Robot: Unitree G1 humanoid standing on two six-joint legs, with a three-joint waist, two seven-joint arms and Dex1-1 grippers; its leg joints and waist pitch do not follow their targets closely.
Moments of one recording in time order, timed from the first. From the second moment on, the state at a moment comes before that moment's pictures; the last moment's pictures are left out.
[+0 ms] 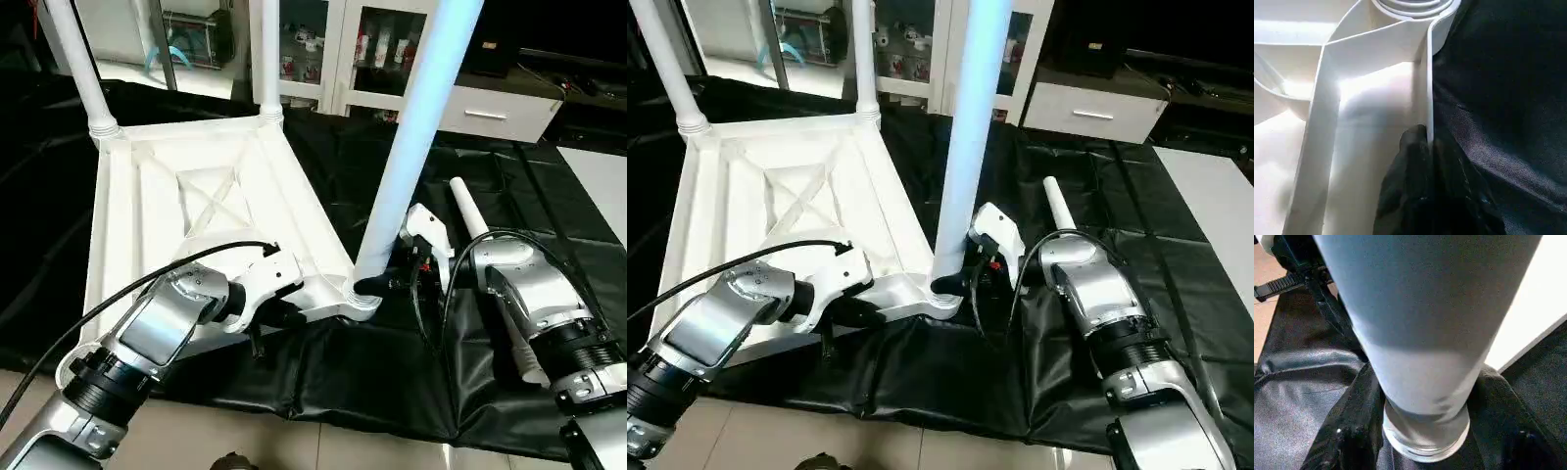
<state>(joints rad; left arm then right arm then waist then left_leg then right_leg) -0.48 0.49 -0.44 0.07 -0.01 0.64 -1.05 -0.62 -0.44 0.23 0.50 0.16 0.27 1.23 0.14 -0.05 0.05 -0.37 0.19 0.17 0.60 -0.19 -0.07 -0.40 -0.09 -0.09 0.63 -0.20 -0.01</state>
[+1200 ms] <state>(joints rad) -0.71 0.11 -0.28 0.55 0.04 0.65 -0.53 -0.79 0.04 -0.07 0.90 0.12 0.15 -0.02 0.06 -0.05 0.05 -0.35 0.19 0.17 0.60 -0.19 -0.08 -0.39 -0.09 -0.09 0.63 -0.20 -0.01</state>
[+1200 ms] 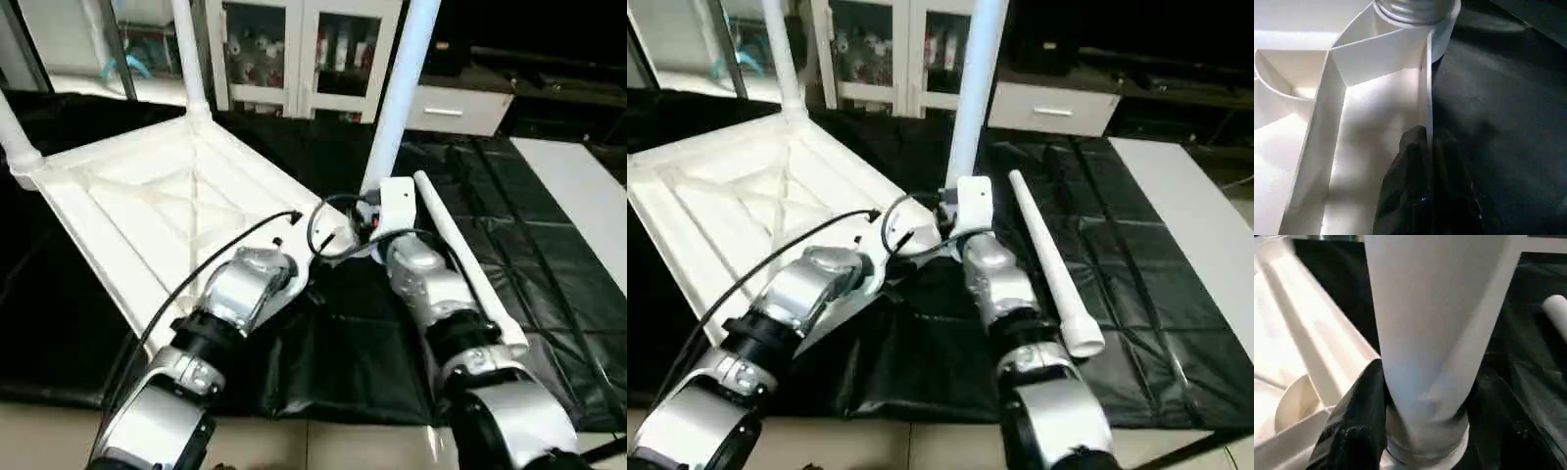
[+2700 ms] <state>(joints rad) -0.48 0.50 -0.42 0.08 -0.05 0.65 -1.07 -0.55 -0.41 0.24 0.49 0.16 0.26 1.09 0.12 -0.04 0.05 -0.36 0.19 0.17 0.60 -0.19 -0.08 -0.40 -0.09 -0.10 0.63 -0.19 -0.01</state>
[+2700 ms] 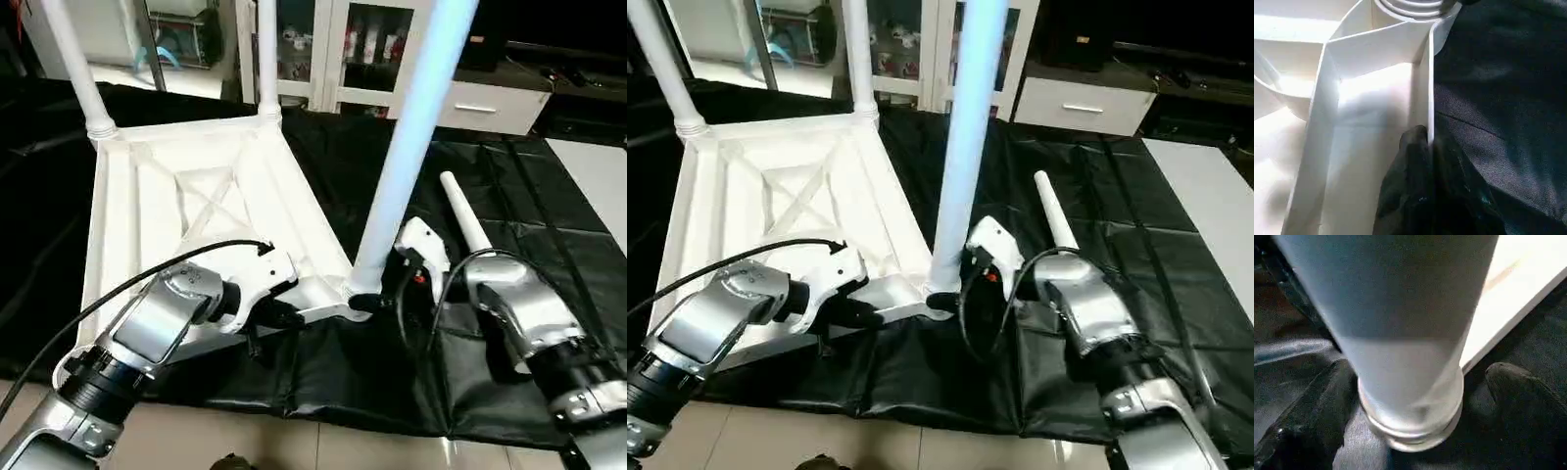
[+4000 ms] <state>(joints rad) -0.48 0.45 -0.38 0.16 -0.02 0.66 -0.98 -0.55 -0.25 0.18 0.67 0.15 0.17 0.87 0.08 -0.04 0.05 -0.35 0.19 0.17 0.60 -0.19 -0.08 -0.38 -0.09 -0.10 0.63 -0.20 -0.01</state>
